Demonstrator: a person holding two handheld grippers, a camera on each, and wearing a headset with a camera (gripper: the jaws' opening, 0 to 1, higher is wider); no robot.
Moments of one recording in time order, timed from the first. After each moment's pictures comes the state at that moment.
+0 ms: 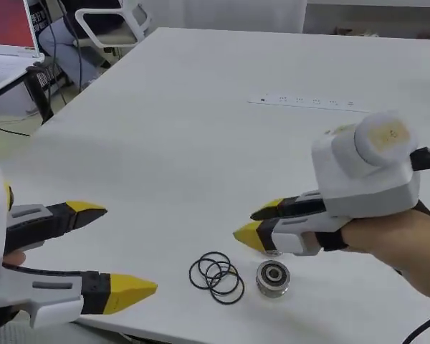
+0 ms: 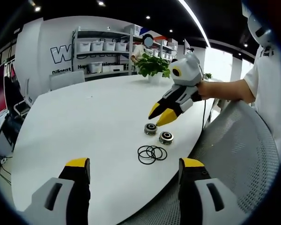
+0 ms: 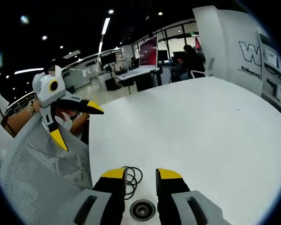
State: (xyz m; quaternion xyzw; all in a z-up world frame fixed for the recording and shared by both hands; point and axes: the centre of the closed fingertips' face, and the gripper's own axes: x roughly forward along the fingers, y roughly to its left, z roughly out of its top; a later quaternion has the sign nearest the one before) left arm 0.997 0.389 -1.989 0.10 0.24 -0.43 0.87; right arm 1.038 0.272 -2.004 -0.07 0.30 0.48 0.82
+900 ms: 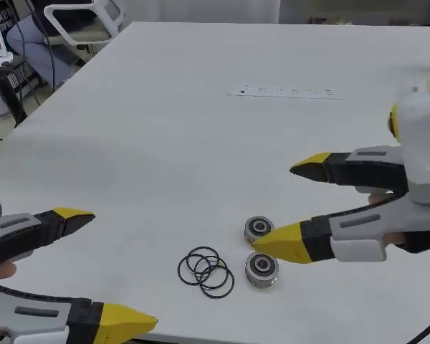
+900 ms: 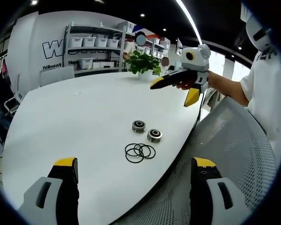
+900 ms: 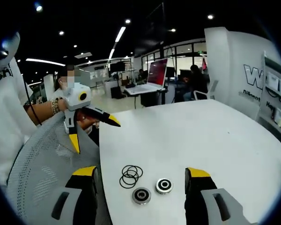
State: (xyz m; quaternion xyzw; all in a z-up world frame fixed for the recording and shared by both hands) left arm 0.984 0.374 -1.995 0.08 0.26 -0.47 0.84; right arm 0.998 0.229 -1.955 -0.11 0.23 0.50 0.83
